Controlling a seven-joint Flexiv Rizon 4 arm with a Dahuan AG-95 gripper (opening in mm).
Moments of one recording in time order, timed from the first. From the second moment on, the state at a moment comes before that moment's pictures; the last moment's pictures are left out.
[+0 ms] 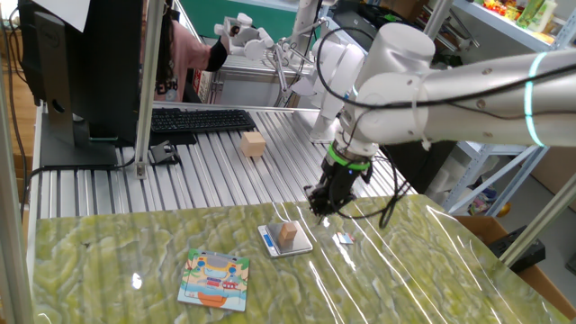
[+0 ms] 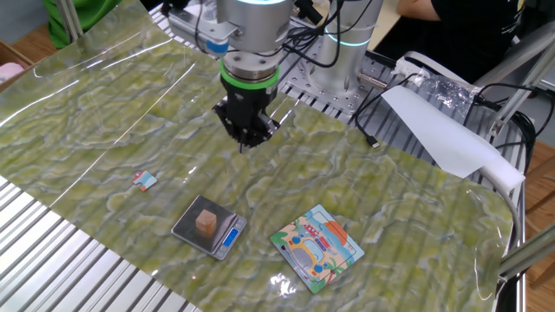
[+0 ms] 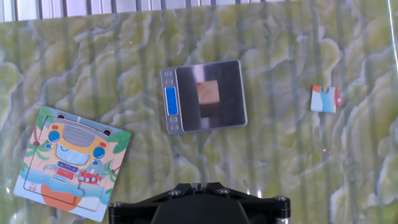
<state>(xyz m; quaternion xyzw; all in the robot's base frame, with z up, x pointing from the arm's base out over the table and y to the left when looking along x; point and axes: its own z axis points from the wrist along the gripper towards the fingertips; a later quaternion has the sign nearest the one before) 0.523 -0.006 0.181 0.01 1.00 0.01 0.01</state>
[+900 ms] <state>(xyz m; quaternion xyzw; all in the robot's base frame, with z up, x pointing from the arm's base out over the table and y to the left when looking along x) 0.544 -0.013 0.187 0.01 1.00 0.00 0.02</state>
